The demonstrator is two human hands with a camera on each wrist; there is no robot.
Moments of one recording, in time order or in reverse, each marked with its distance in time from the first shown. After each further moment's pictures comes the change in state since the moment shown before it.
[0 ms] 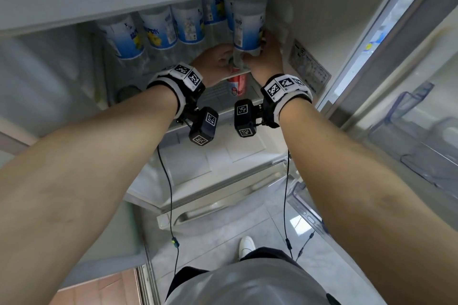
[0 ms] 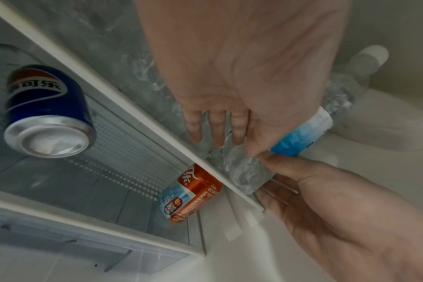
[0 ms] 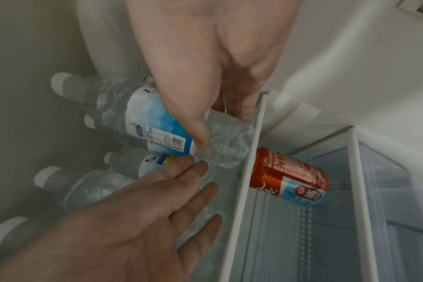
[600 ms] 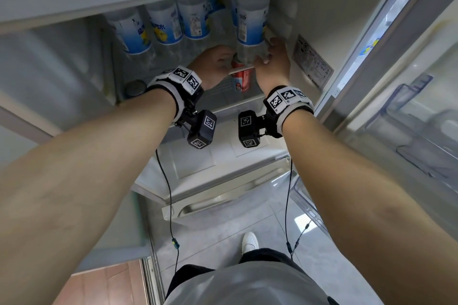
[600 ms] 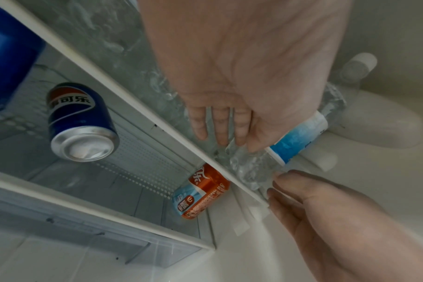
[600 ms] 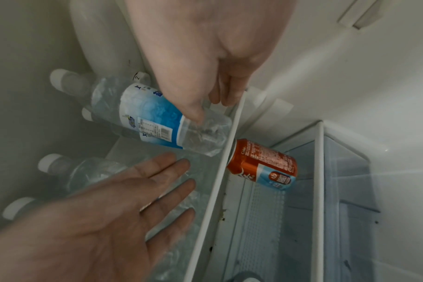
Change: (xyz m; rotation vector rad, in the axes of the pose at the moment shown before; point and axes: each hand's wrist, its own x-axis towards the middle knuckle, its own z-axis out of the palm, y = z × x) left_hand -0.023 -0.002 -0.003 0.165 0.064 0.032; right_hand -0.020 0.010 -0.005 -0.065 0.076 0.076
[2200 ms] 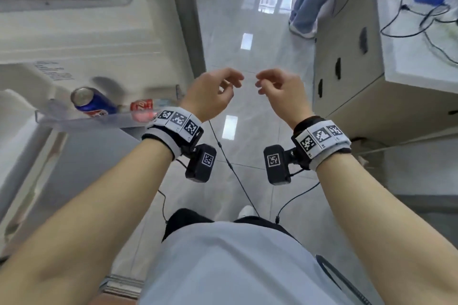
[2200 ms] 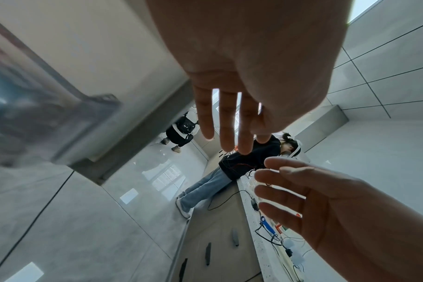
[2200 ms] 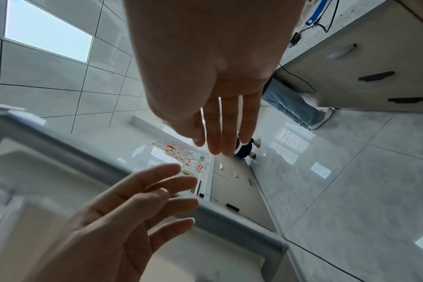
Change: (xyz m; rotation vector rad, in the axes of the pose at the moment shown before) left_hand -0.339 0.226 0.517 0.086 -0.727 0.673; right_hand -0.532 0.237 -0.497 -0.087 0.593 0.374
